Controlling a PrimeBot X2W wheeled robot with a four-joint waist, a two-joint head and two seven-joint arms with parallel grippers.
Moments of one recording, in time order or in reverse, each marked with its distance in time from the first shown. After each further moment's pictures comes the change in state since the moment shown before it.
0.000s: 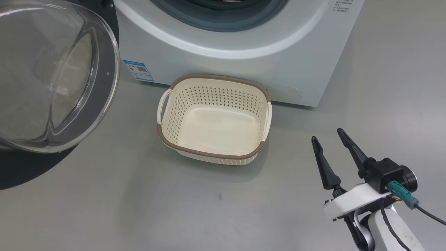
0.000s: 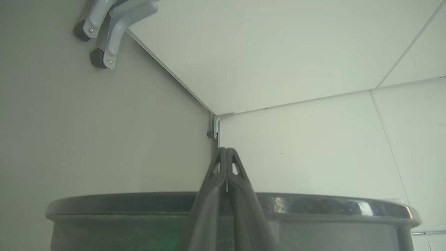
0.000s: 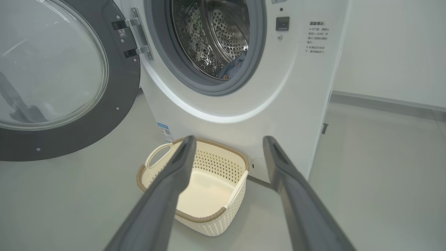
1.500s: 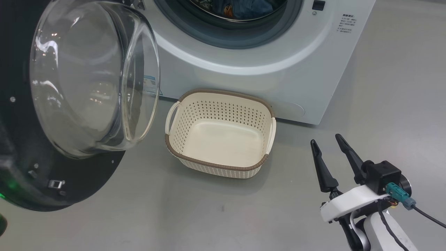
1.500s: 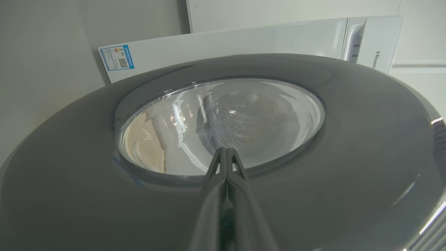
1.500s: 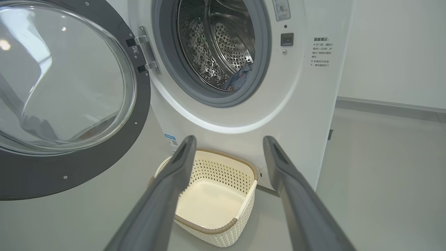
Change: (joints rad) left arm 0.124 -0.008 -0.206 -0.072 -0.190 -0.072 0.687; right arm -0.006 0.024 0.005 0.050 0.058 0.000 -0.009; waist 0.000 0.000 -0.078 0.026
